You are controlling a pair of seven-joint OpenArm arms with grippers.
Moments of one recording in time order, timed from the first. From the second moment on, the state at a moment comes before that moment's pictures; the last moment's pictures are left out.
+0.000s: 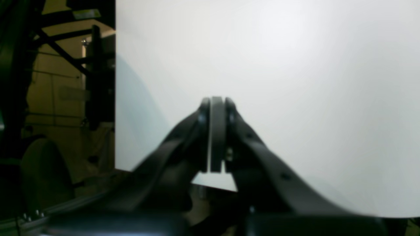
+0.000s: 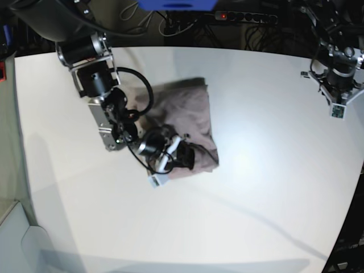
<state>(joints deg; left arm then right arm) 14.6 -0.8 -41.3 111.4 15.6 -40.1 38.4 24.5 2.0 -13.3 45.5 30.8 39.2 -21.3</state>
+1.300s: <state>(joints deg) 14.6 -0.8 -41.4 109.6 15.5 -40.1 38.1 7.4 2.0 -8.6 54.1 32.8 41.9 -16.2</state>
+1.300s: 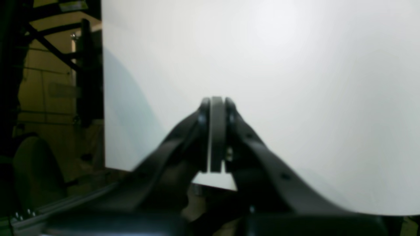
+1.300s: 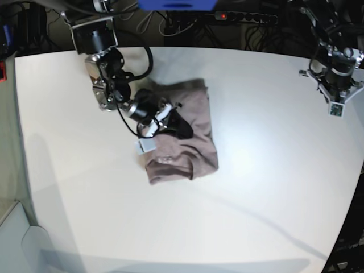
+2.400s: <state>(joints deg) 19.2 -0.4 -41.7 112.8 5.8 -40.0 38.1 -14.2 6.3 4.7 91.2 30.8 39.0 -29.2</state>
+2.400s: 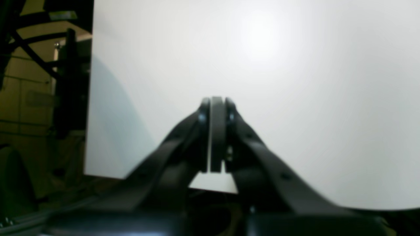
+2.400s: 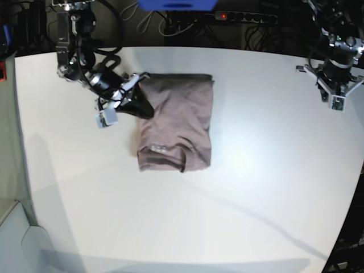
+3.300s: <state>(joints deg) 32.6 0.1 -58.8 109.3 -9.0 -39.9 38.5 -39.9 8.5 24.6 107.5 31.0 39.1 -30.4</state>
